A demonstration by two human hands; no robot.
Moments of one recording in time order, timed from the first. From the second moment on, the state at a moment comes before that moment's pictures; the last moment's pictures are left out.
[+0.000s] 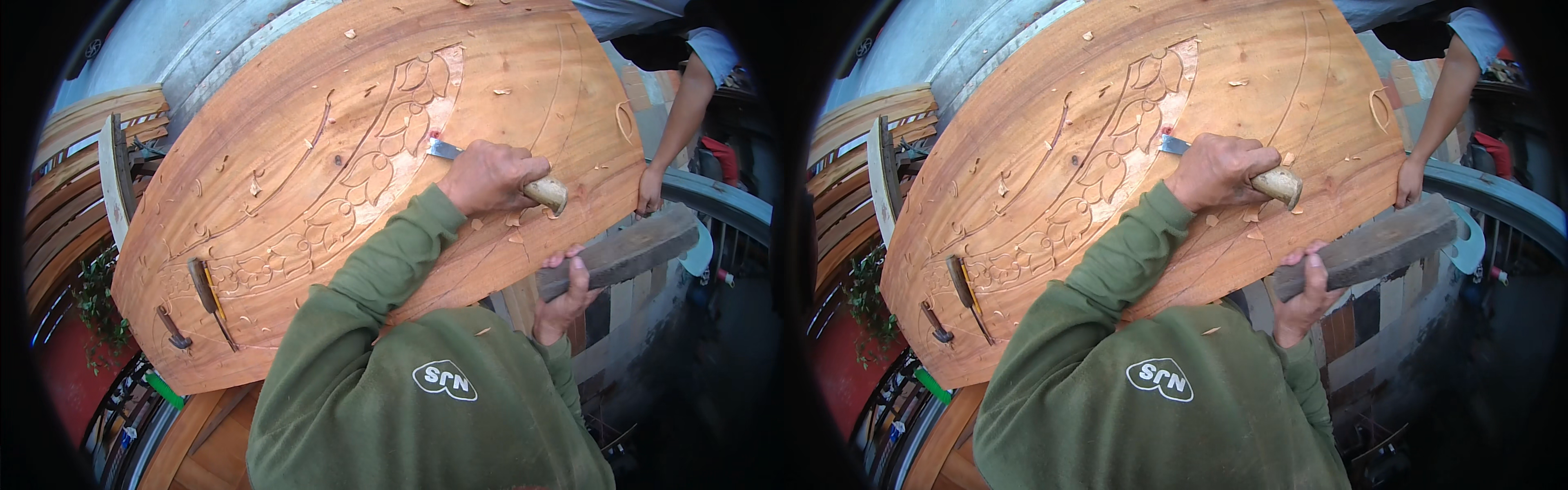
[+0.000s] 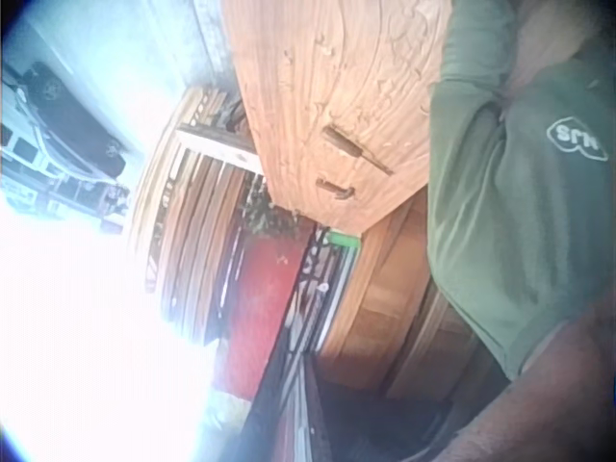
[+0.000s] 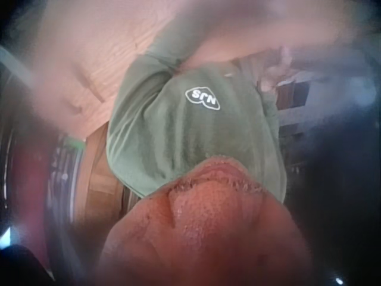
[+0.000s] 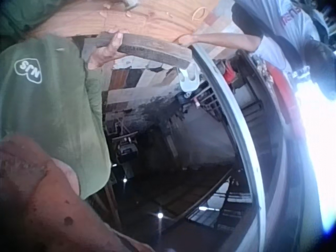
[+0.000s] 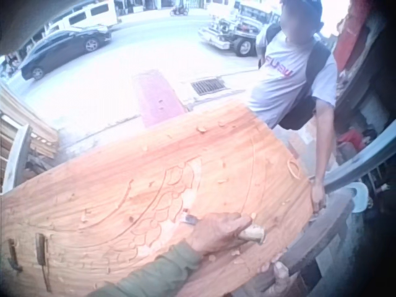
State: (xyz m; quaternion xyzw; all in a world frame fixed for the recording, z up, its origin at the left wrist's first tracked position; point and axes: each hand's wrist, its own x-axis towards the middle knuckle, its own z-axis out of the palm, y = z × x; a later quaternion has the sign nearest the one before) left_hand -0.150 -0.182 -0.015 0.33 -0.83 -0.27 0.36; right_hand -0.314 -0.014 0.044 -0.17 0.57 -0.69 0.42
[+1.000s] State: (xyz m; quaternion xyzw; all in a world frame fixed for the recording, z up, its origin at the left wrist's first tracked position) left_hand -0.137 -0.180 -0.016 0.29 -0.85 -0.29 0.32; right_hand -0.293 0.021 0.021 -0.26 0.64 -0.59 0.42
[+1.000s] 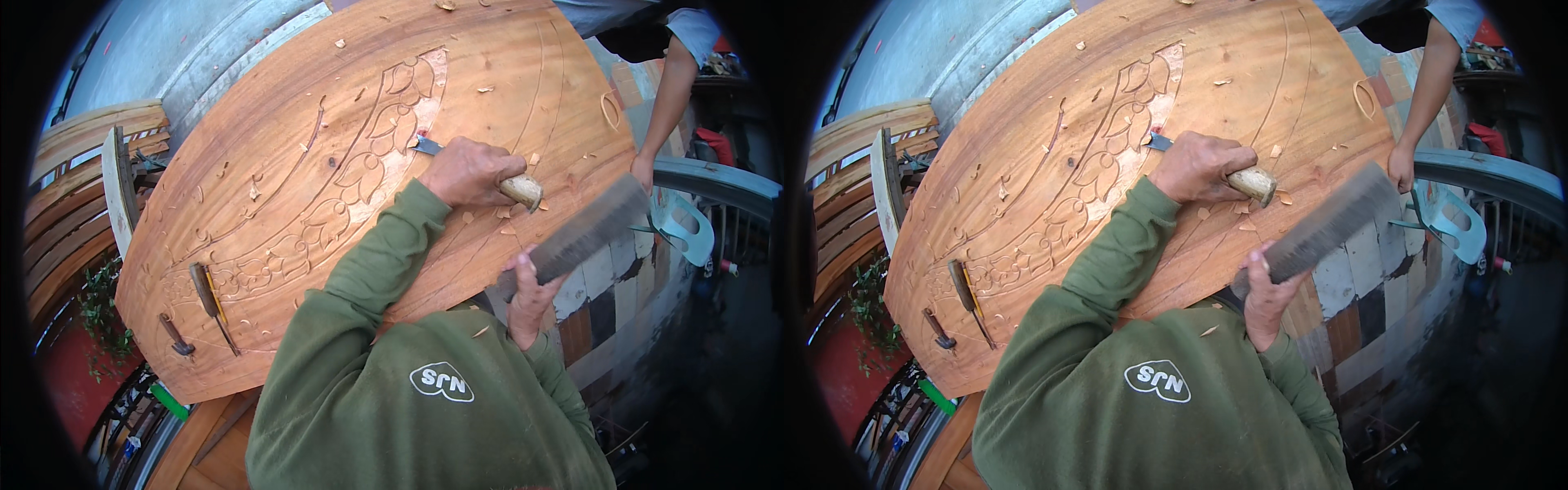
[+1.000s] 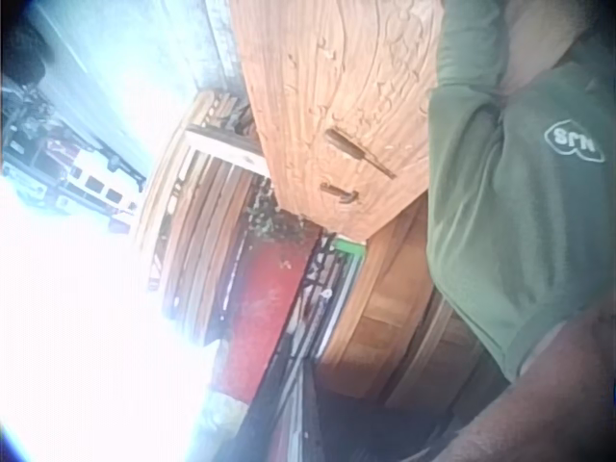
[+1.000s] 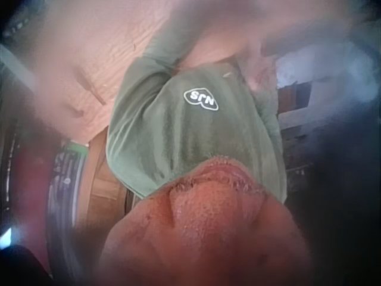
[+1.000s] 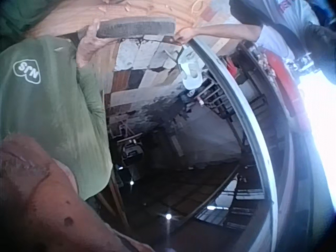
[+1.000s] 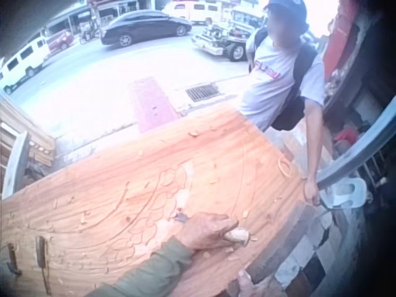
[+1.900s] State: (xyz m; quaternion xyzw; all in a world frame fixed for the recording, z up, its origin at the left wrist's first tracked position) left_hand -0.154 -0.196 -0.017 0.29 -0.84 -0.27 0.38; right_hand -0.319 -0.003 0.049 -0.34 0.62 -0.61 0.35
